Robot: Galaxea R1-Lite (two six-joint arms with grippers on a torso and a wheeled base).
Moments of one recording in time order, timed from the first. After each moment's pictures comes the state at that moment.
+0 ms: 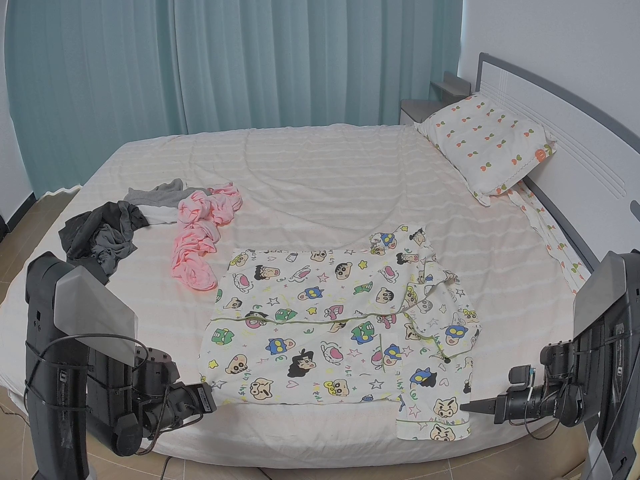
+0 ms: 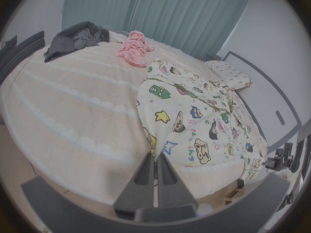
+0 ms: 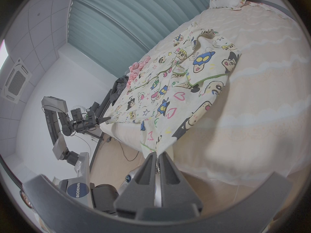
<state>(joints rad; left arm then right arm) -0.26 2.41 -0.12 -1.55 0.01 -0.47 -0.03 2.51 -0.08 -1.55 0.87 0.07</state>
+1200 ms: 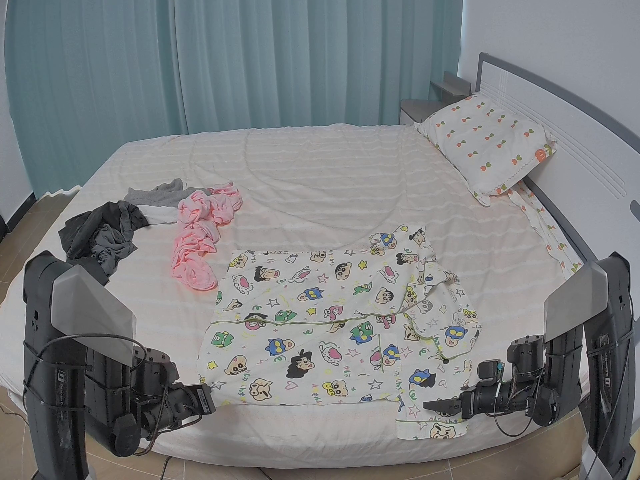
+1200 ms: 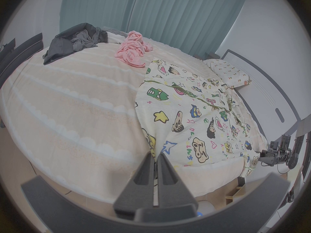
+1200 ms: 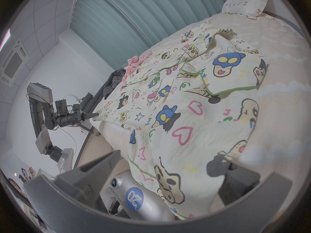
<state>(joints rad) -0.27 2.40 -0.12 -1.55 0.00 -0.46 0.16 2.54 -0.28 -1.49 0.65 0.13</state>
